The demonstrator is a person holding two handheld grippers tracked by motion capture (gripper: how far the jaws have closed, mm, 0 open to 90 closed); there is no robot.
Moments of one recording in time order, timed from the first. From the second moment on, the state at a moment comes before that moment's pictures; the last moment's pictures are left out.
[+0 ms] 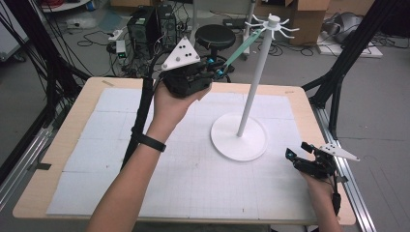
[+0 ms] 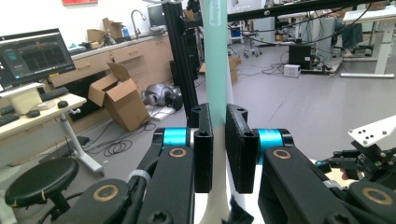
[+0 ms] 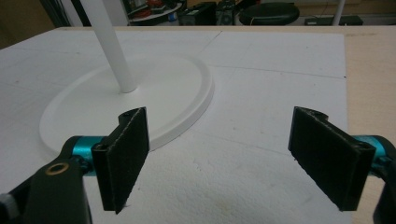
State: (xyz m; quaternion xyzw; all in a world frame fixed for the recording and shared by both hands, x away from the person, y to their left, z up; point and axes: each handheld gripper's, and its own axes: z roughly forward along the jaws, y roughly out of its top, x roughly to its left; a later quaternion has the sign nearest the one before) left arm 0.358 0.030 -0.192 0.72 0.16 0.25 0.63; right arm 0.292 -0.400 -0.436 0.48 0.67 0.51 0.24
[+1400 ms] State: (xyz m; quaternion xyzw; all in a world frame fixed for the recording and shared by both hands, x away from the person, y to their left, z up) left arm 0.314 0.184 -0.339 0.76 0.25 0.22 0.56; right arm 0.292 -0.397 -0.438 0.48 0.67 0.51 0.25
